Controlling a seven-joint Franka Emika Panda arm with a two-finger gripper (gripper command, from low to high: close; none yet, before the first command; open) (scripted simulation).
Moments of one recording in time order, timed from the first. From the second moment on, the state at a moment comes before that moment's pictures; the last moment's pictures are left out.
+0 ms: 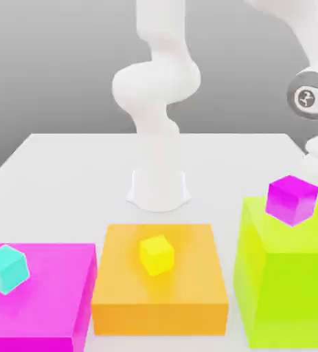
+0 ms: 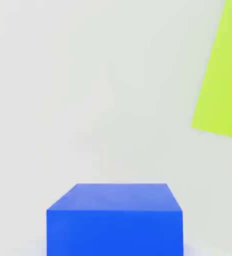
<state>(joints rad) 0.76 -0.03 0.10 -2.46 0.13 2.41 1.32</state>
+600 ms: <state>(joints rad) 0.55 -0.26 -0.04 -2.45 -0.01 2.19 1.29</state>
